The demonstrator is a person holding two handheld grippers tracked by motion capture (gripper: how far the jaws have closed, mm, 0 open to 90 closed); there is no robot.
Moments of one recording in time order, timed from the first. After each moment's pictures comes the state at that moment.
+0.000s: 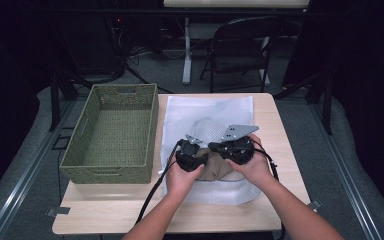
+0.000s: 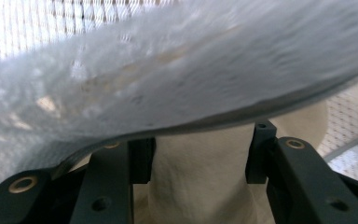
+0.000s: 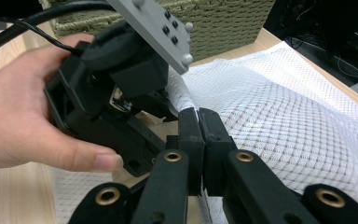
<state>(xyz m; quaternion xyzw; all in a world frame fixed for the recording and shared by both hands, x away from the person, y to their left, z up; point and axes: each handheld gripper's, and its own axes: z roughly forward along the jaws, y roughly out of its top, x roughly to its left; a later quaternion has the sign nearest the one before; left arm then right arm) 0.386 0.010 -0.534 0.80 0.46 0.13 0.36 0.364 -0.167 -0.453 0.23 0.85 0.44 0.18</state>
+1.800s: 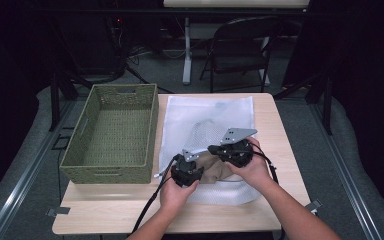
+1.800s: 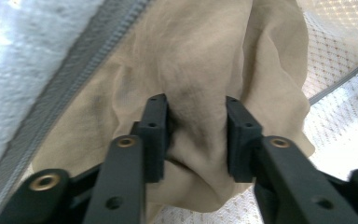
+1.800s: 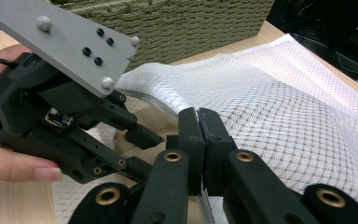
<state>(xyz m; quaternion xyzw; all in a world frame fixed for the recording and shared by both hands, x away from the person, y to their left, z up) 0.347 0.024 -0.552 0.82 0.43 0.13 0.36 0.362 -0.165 -0.463 0.23 0.86 0.43 0.17</state>
